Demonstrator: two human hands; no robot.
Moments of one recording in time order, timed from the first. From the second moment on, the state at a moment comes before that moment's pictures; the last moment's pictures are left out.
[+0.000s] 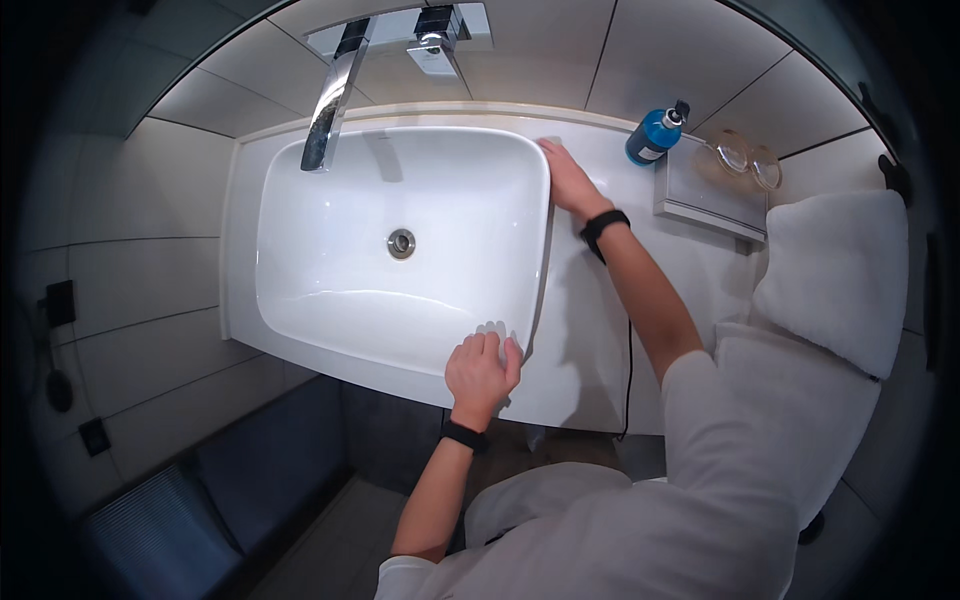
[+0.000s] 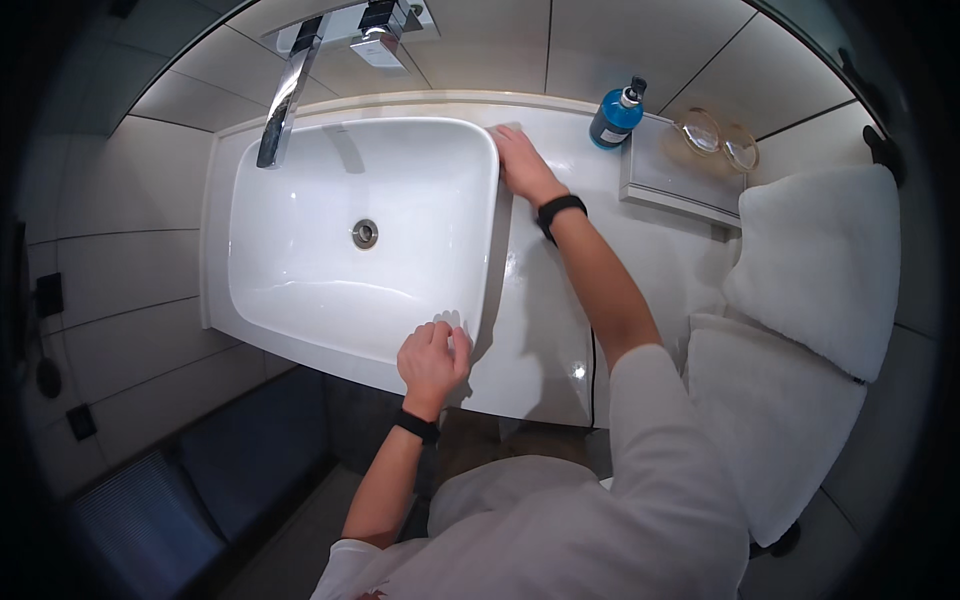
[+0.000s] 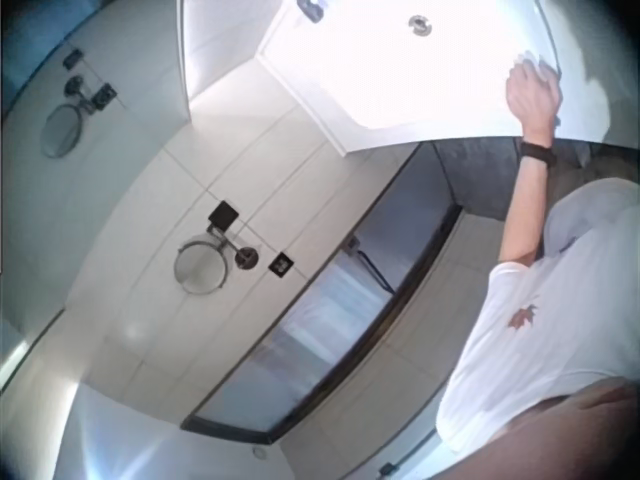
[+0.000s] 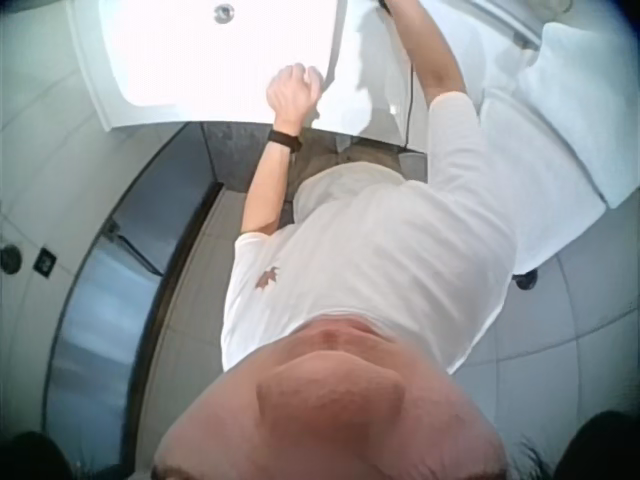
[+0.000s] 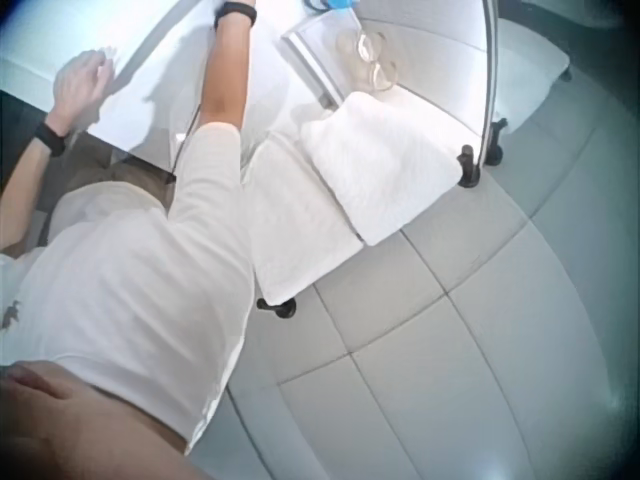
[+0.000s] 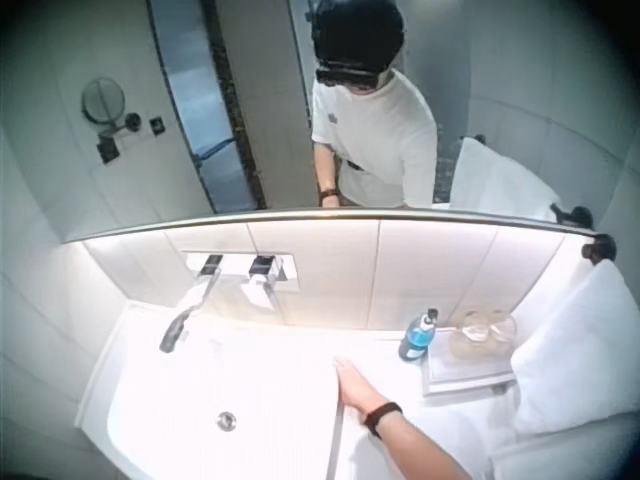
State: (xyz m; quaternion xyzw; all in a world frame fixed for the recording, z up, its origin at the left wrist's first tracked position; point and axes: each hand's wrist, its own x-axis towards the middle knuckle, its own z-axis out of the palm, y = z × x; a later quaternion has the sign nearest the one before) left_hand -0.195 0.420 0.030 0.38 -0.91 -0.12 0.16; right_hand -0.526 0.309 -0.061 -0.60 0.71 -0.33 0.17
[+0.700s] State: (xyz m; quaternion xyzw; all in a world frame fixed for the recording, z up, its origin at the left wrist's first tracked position) left_hand -0.198 0.419 0.031 0.39 -0.90 -0.12 0.14; right_hand -0.558 0.271 -0.011 -0.63 0.63 -0.39 0.24
